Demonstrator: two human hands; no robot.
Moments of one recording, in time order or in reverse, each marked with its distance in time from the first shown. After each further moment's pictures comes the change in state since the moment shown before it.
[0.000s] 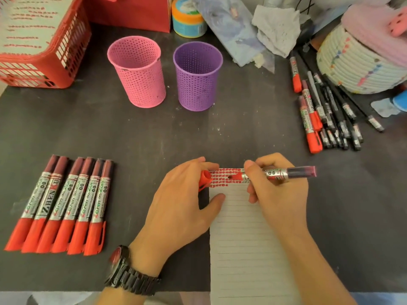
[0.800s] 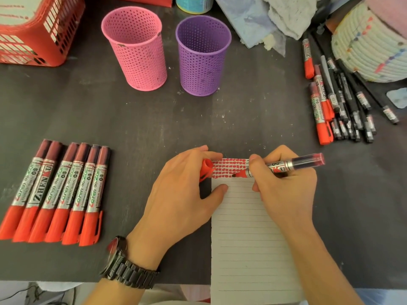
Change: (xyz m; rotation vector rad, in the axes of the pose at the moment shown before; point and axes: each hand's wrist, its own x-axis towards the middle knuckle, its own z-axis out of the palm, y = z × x) left_hand 0.002 0.002 -0.004 -0.030 -0.026 -0.061; right_hand 0.001 0.007 0.002 -0.167 0.048 -0.051
